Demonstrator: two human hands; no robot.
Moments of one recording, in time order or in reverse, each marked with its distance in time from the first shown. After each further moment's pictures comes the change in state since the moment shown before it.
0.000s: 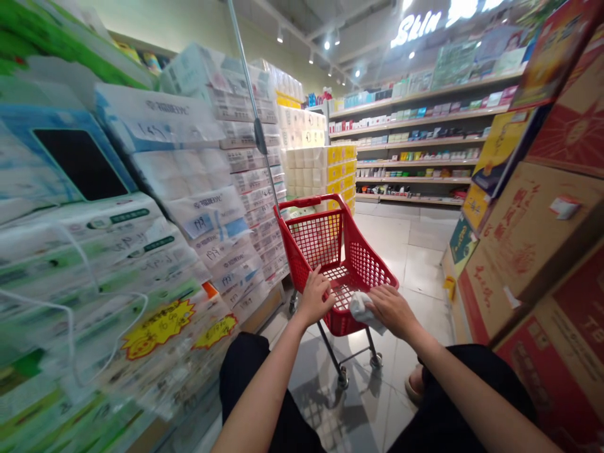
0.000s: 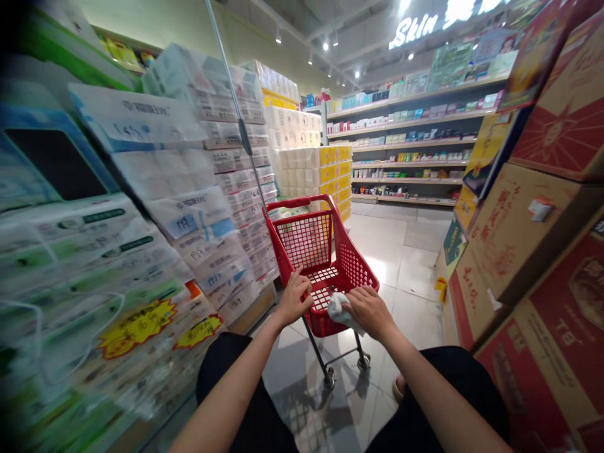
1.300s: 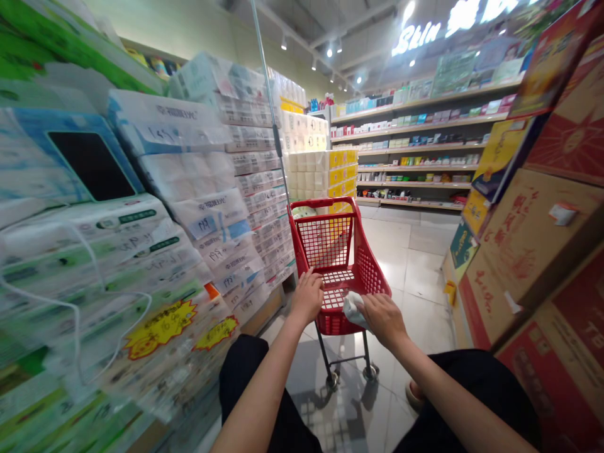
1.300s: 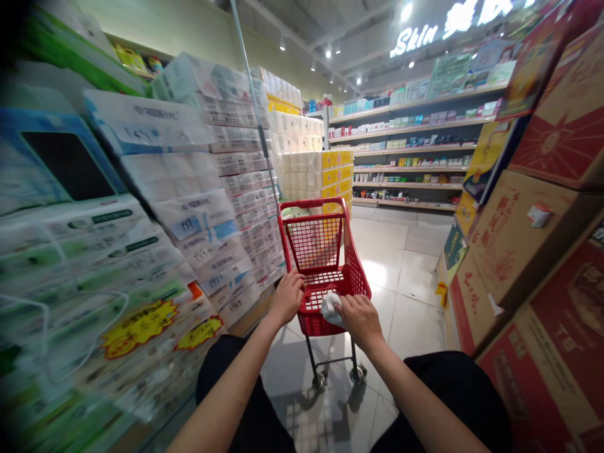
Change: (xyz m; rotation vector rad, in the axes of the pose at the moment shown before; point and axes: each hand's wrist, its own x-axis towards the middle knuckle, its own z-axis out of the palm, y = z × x) left_hand 0.002 -0.010 -0.016 0.179 -0.001 -0.110; right_hand 0.010 -0.045 0.008 -0.111 0.092 0.194
